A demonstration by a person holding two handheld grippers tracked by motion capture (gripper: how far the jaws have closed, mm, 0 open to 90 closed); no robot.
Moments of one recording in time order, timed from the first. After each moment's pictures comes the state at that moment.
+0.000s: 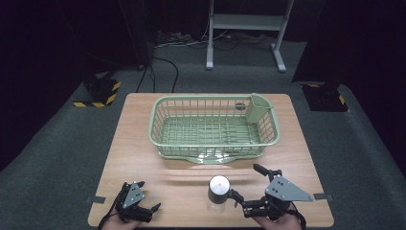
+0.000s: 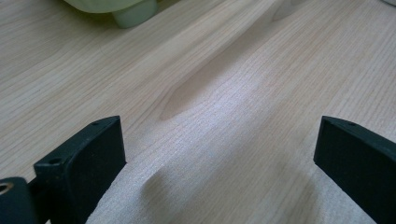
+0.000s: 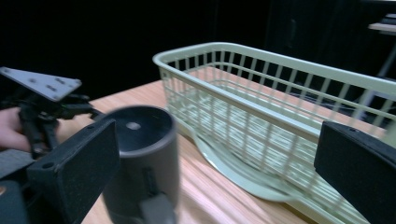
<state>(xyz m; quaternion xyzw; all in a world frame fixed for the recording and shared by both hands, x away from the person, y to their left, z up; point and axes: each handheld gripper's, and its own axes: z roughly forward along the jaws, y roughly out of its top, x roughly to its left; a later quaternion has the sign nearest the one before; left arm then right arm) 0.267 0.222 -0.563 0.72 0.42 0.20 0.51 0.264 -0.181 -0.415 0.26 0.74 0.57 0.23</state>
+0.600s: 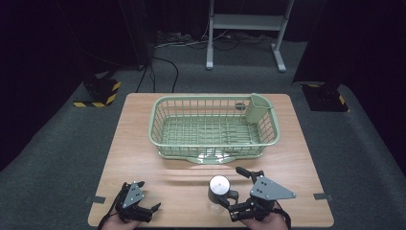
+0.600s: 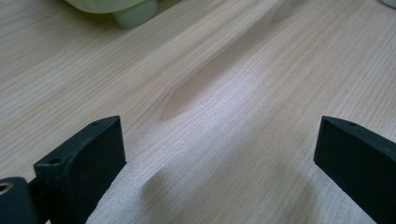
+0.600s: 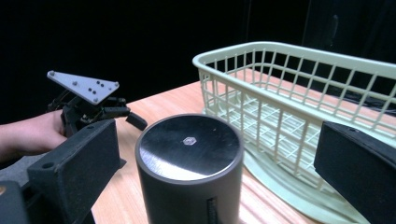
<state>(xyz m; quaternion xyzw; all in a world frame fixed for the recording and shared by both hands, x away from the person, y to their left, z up) 0.267 0.222 -0.563 0.72 0.43 0.20 0.52 0.267 -0.151 -0.426 0.23 0.75 0.59 0.18</state>
